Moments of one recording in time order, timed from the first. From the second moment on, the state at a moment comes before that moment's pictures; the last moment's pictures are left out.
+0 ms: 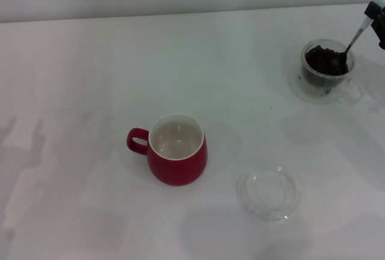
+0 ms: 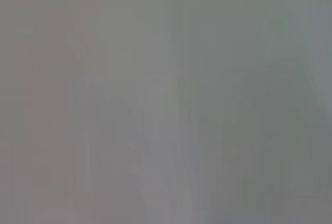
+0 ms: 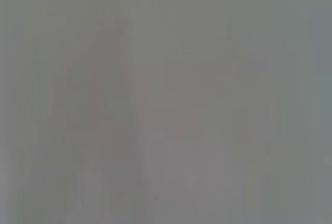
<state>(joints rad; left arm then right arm) -0.25 -2.08 2.60 0.07 -0.93 1.55 -0.02 0.38 2.01 -0.33 -0.38 1.59 1.30 -2.20</state>
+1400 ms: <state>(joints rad) -0.26 -2.08 2.60 0.07 -0.93 1.53 -0.02 0.37 2.01 -0.31 -0.30 1.69 1.16 -1.86</state>
